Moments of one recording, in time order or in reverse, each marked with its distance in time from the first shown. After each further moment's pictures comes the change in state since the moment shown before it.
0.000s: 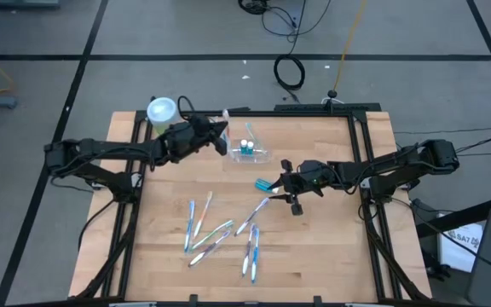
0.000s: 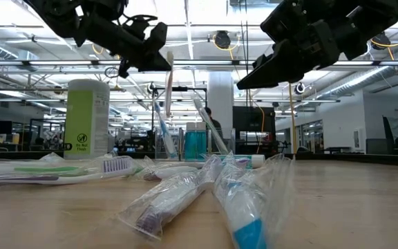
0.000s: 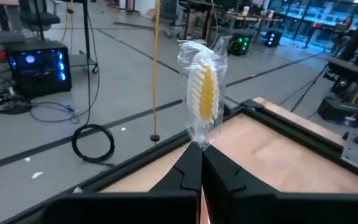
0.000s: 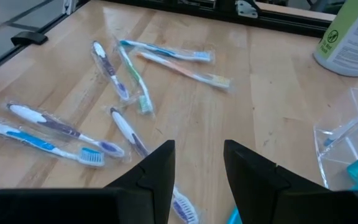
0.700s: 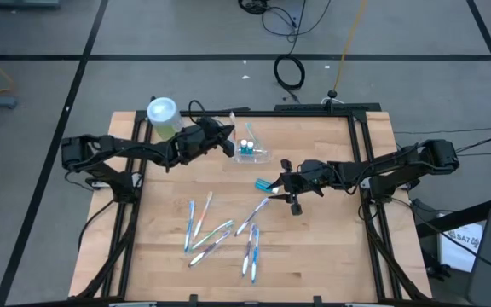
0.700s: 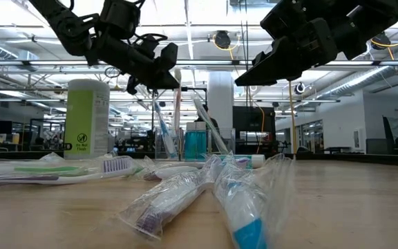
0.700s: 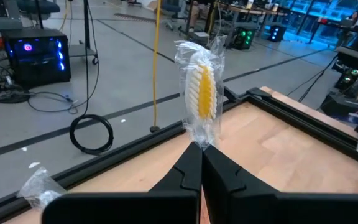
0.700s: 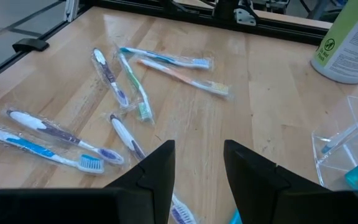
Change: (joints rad) left arm 0.016 0.171 -0.013 0.159 0.013 -0.024; right arm 0.000 0.000 0.000 0.023 0.000 -0.001
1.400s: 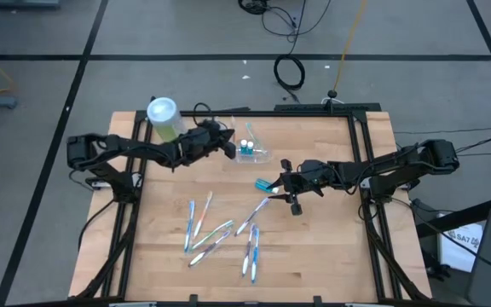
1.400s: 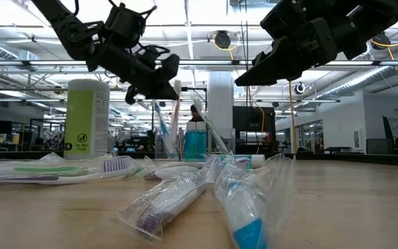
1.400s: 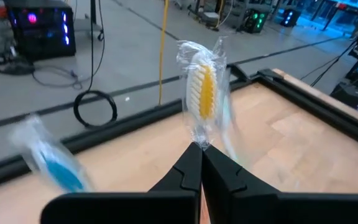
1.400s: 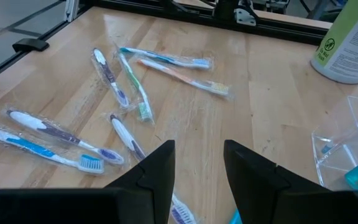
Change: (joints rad) left arm -0.002 0.055 0.000 -0.049 -0.005 -0.092; right arm 0.000 0.000 0.000 0.000 0.000 0.000
